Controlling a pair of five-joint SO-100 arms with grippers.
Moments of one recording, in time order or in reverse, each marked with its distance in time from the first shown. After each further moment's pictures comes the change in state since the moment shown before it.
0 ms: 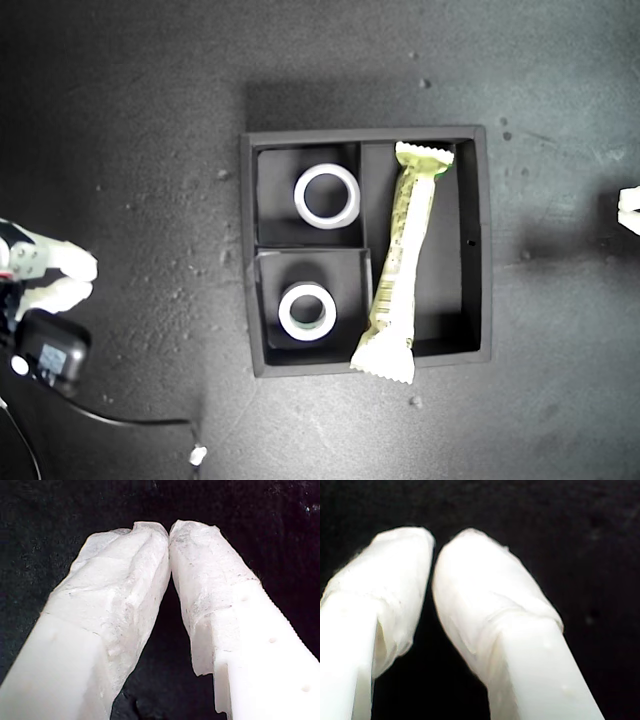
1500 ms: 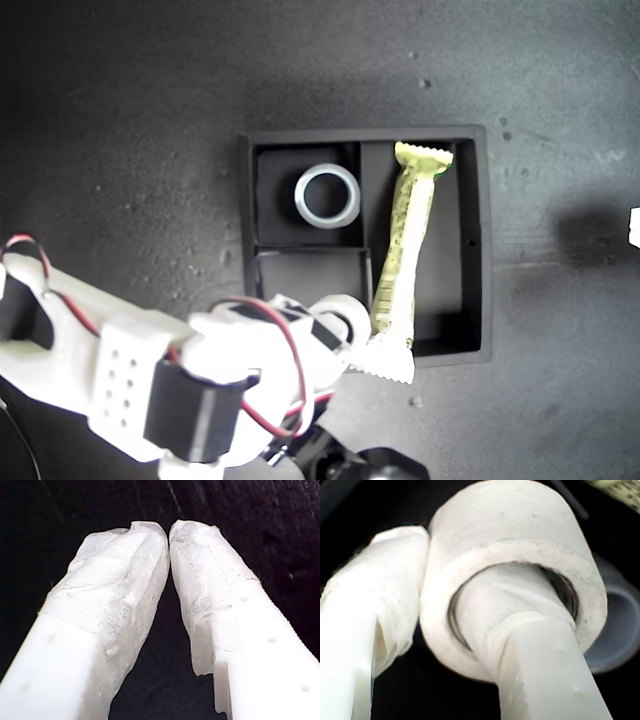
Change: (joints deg) arm 0 0.9 -133.7 -156.4 35.2 13.5; arm 1 -7.2 0.0 -16.3 0.0 -8.0
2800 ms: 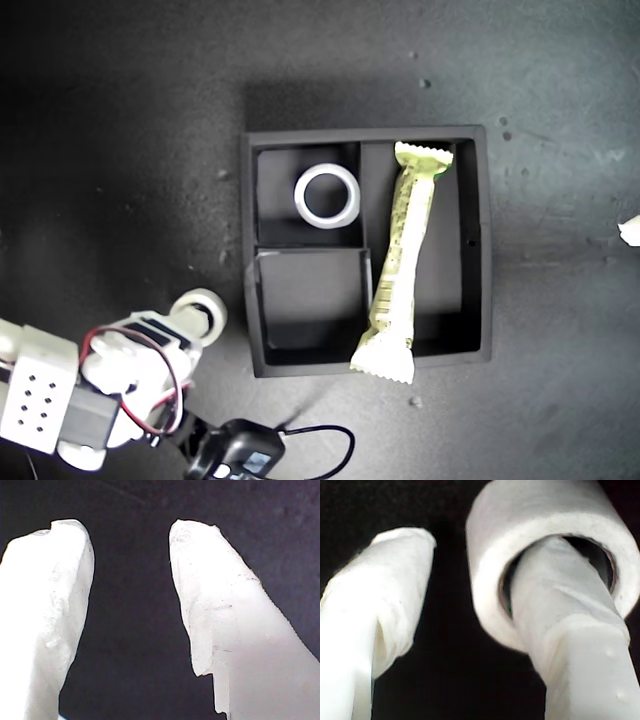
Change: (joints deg) arm 0 9.9 47.2 96.6 -42.6 -18.1; arm 1 -4.5 -71.5 -66.1 21.7 -30.0
